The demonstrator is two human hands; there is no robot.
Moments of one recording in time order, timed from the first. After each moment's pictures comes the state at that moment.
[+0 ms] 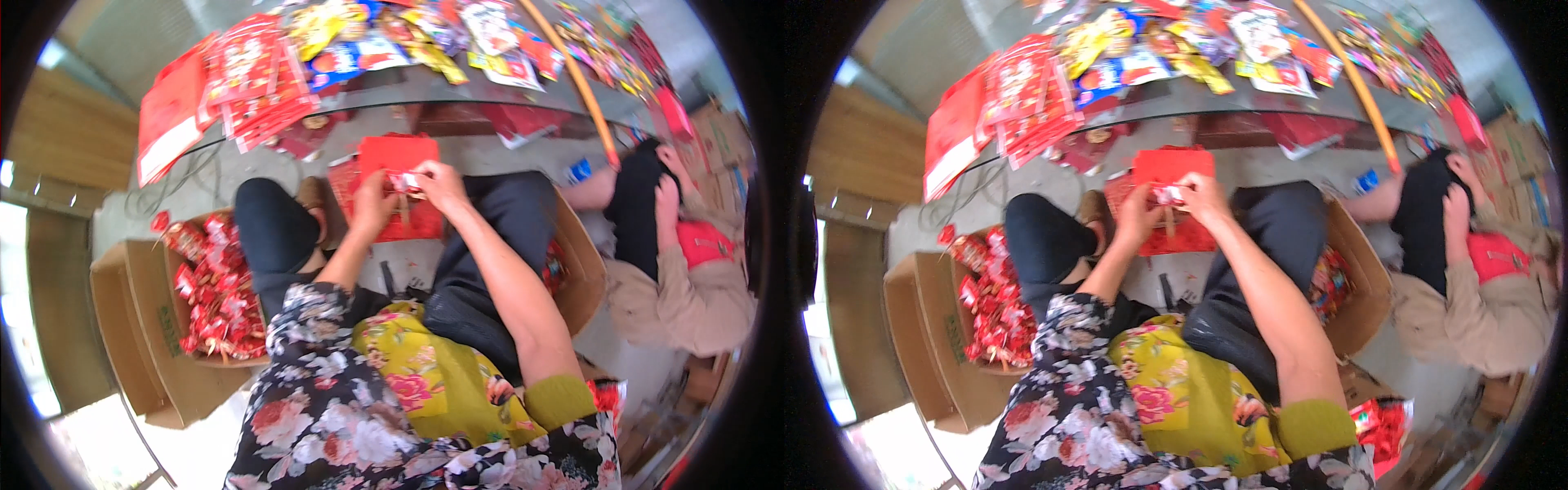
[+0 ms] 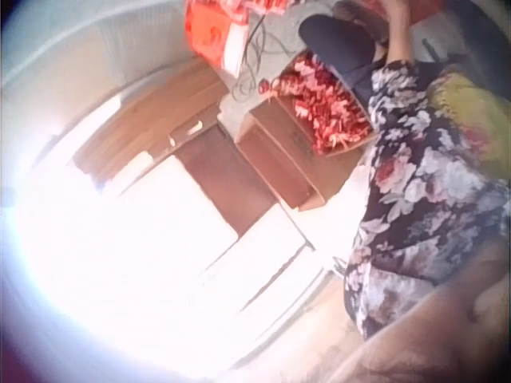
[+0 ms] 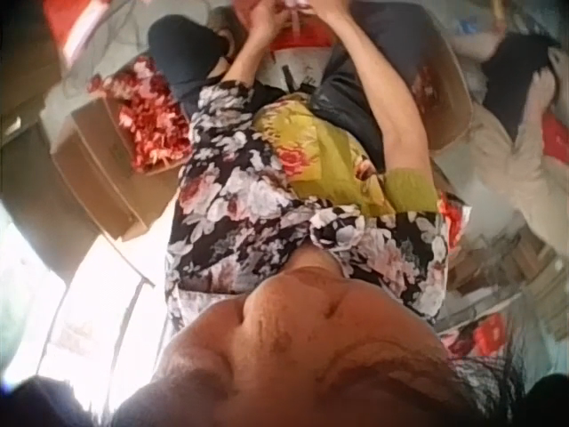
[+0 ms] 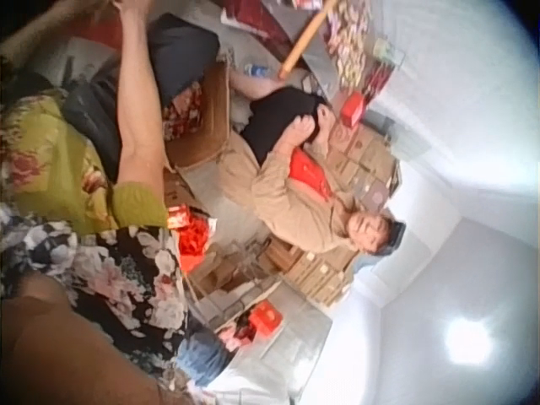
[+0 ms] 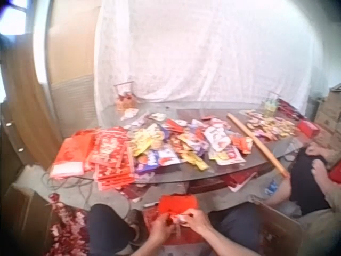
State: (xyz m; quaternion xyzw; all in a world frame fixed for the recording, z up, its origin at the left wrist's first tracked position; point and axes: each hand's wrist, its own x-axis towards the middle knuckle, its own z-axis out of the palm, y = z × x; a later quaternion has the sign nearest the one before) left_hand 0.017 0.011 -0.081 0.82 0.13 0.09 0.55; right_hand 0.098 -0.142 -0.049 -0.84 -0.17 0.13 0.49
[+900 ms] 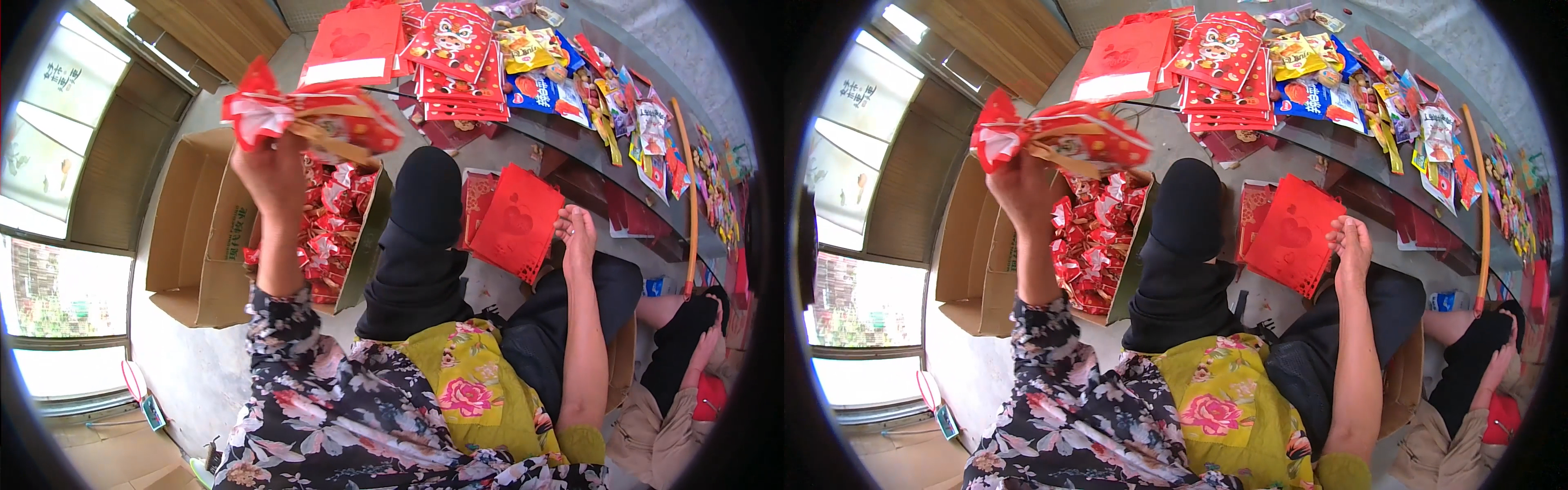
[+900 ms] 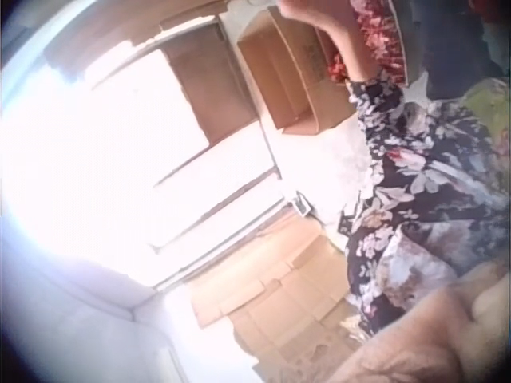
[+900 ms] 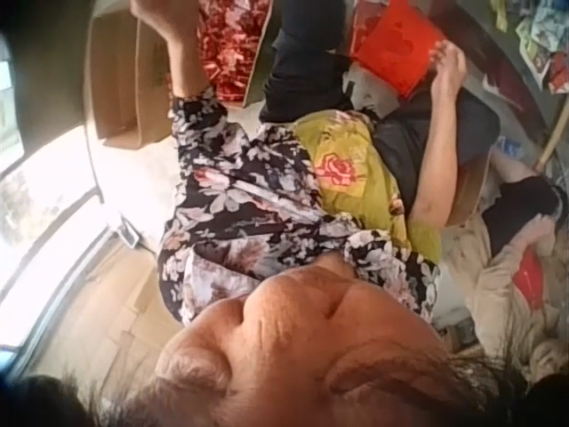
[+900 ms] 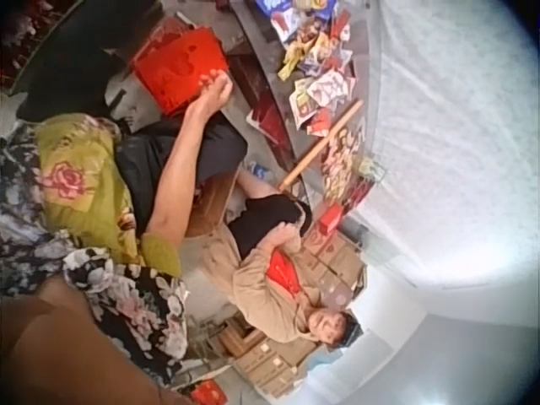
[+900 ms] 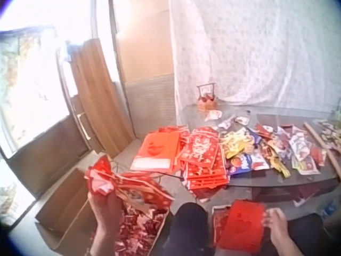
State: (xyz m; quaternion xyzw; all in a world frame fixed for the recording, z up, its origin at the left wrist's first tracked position) left_hand -0.168 0.207 0.154 0.69 0.18 0.61 0.36; right_hand 0.093 -0.149 -0.011 -0.66 -0.04 0.21 0.72
